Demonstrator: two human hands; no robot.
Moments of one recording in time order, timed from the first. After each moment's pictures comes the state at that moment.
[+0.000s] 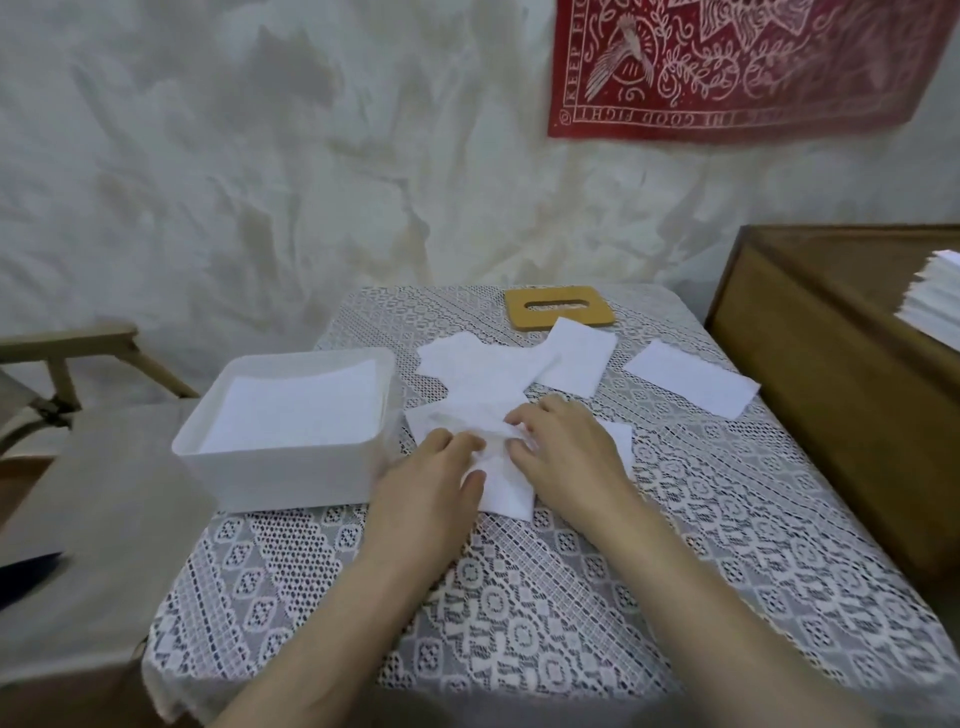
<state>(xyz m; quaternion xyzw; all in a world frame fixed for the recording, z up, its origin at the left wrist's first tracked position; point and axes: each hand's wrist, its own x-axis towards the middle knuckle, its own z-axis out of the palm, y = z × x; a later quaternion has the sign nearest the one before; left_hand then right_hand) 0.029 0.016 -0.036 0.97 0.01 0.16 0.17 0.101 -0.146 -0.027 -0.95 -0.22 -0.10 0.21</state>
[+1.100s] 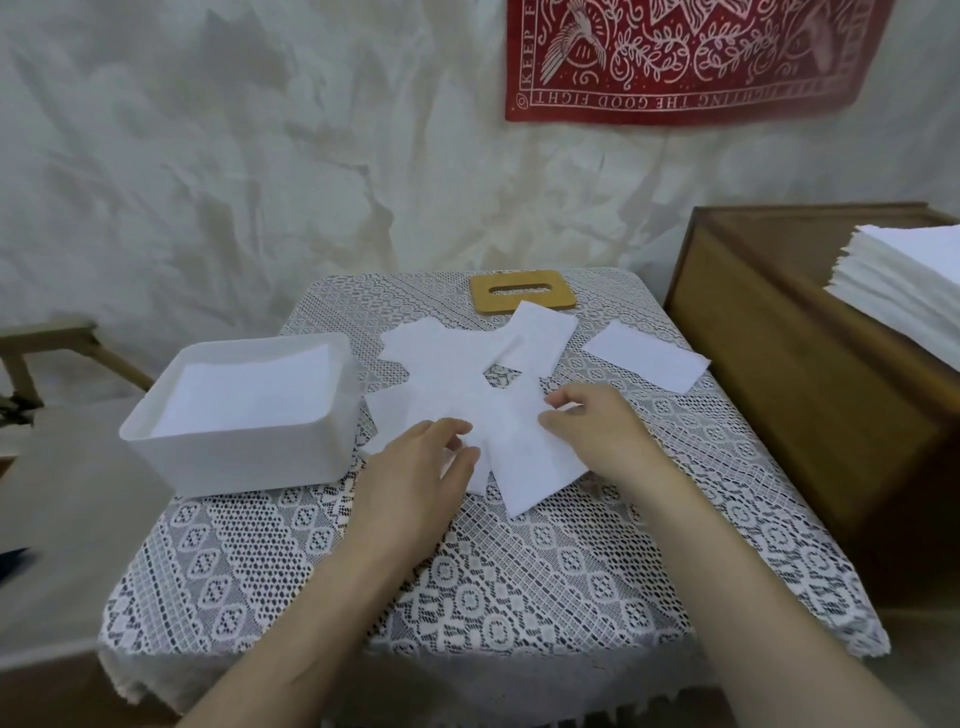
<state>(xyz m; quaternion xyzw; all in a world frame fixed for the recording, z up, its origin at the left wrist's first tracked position) 0.020 -0.014 -0.030 0.95 0.01 0.15 0.27 0.093 -0.214 -0.003 -0.87 -0.03 0.08 0.49</state>
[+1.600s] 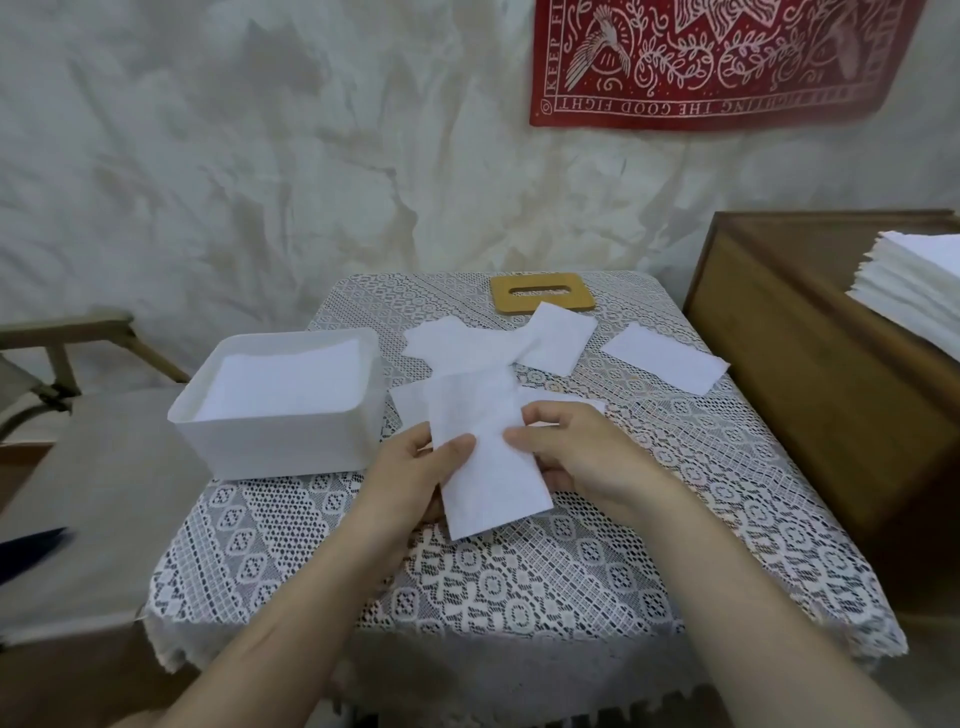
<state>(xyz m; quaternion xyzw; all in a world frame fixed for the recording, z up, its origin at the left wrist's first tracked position) -0.002 -0.002 -0.017 0.67 0.14 0.00 0.73 0.062 -0.186 -0.002 -0.71 -0.11 0.24 0.65</state>
